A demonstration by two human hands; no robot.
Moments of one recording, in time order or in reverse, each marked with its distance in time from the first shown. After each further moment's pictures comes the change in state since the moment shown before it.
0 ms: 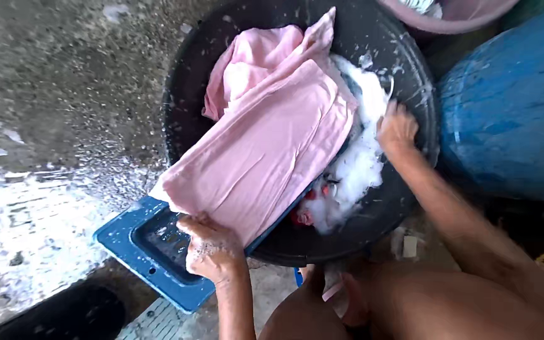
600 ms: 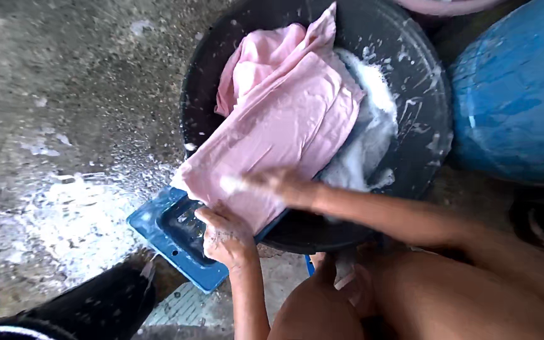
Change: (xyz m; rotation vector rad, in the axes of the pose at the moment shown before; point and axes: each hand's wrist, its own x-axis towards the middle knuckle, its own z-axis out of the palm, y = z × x) left_hand -0.004 -0.009 -0.001 0.003 -0.006 0.062; right_hand -0.158 -0.165 0.016 0.613 0.032 -1.168
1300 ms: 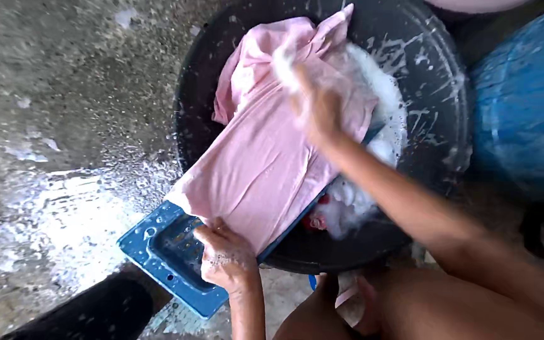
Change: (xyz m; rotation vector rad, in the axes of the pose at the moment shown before) left_hand 0.002 0.005 0.006 0.027 0.073 0.009; right_hand 0.067 0.078 -0.066 -0.268 0.229 0.587
